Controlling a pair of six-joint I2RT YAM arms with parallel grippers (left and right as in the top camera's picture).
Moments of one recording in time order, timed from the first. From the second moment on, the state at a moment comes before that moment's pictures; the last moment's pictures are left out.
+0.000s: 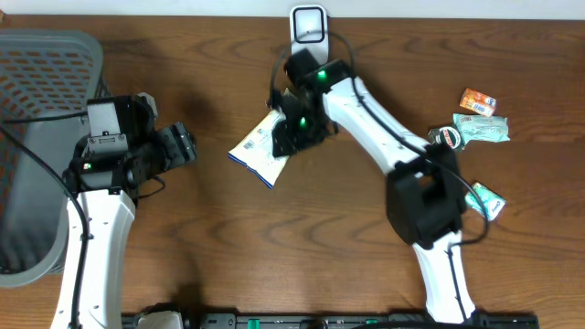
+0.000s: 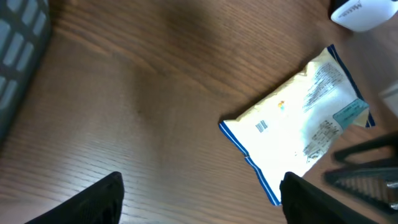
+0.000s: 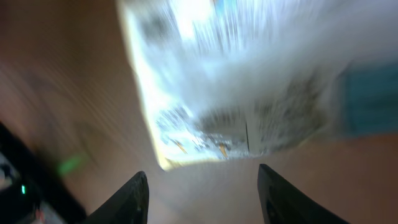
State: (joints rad) left arm 0.11 1.28 1.06 -0.78 0.21 -0.31; right arm 0.54 2.27 1.99 -1.13 -0.46 -0.01
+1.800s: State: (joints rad) left arm -0.02 1.48 1.05 -0.52 0.28 -0.40; right arm 0.48 2.20 1.88 -1.09 -0.30 0.10
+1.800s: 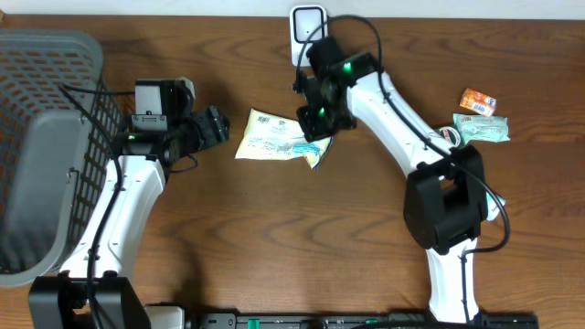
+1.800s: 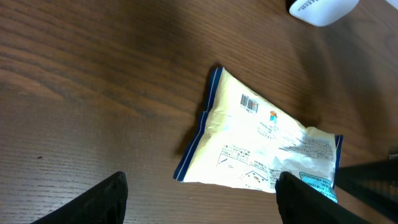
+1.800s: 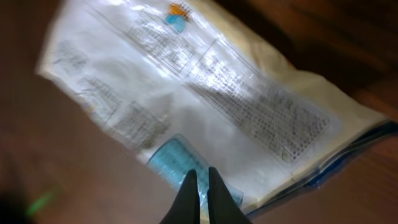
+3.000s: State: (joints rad) left arm -0.20 1.66 1.05 -0.46 0.28 -0.33; right arm 0.46 2.22 1.65 -0.92 -0.24 0.01
